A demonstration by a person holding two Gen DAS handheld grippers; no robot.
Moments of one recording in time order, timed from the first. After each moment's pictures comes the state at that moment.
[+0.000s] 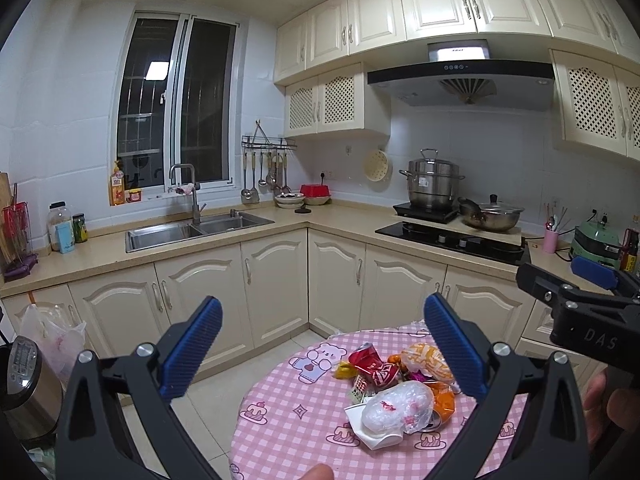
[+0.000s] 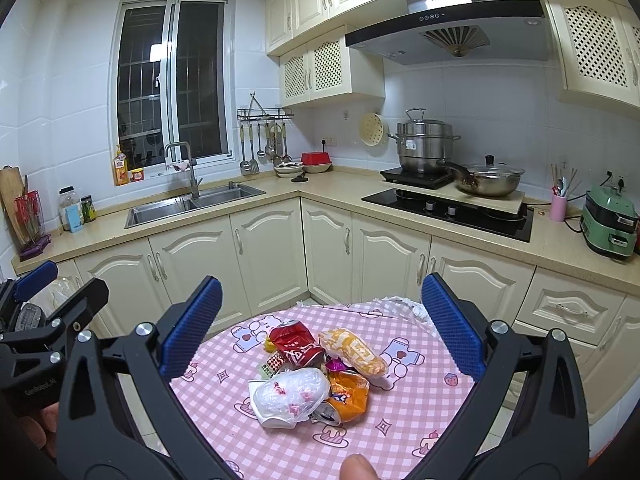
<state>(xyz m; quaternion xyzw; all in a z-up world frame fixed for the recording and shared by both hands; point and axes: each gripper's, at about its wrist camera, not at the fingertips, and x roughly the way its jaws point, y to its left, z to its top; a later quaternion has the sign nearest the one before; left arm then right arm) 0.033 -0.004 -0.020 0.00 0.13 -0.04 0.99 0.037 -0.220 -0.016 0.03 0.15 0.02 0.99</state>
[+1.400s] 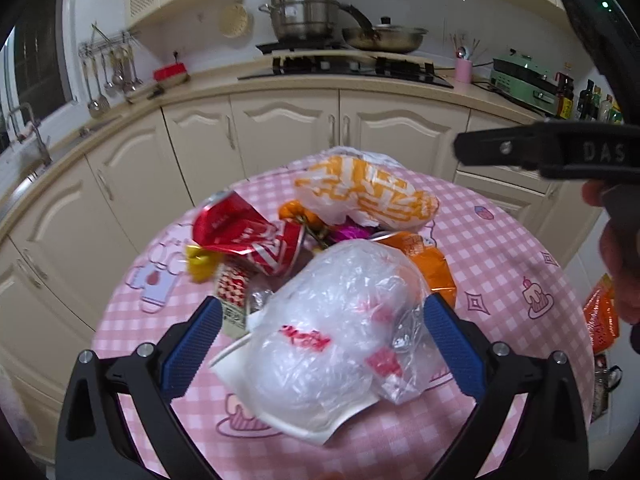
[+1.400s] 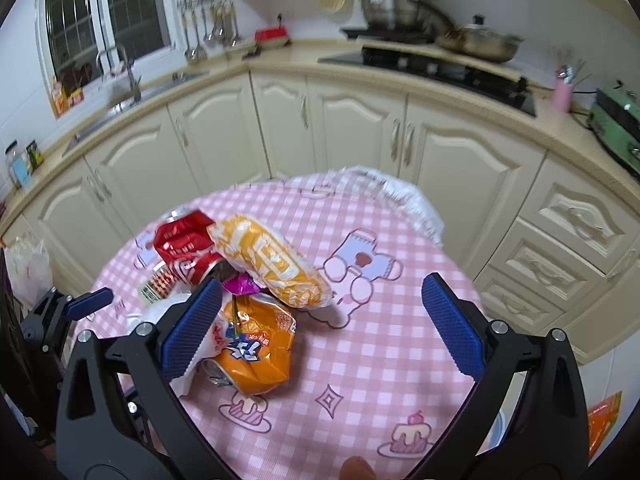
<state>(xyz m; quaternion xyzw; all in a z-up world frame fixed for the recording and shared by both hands) 0.197 -0.107 -0.241 0.12 0.36 -0.27 0.89 0.190 -0.297 -0.189 0.05 0.39 -0.01 0.92</state>
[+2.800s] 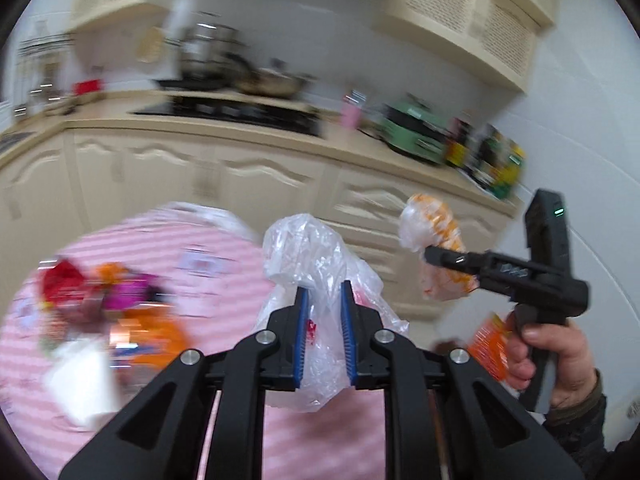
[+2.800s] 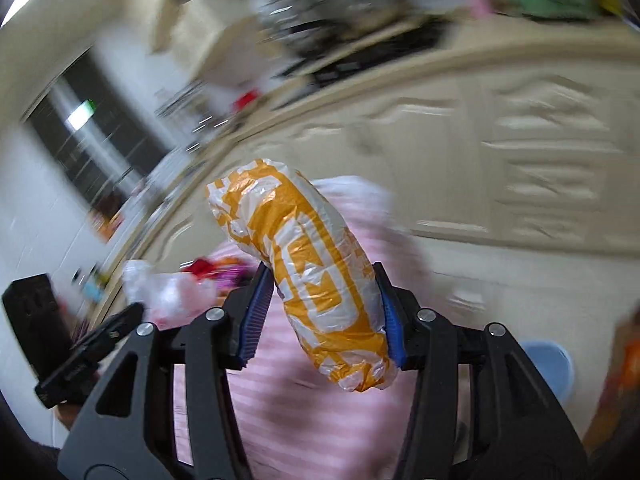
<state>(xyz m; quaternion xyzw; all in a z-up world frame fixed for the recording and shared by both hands) 0.090 -0.252 -0.172 0.03 0.32 -0.44 0.84 0.000 -0.530 -0.209 0.33 0.30 -0.04 0.90</state>
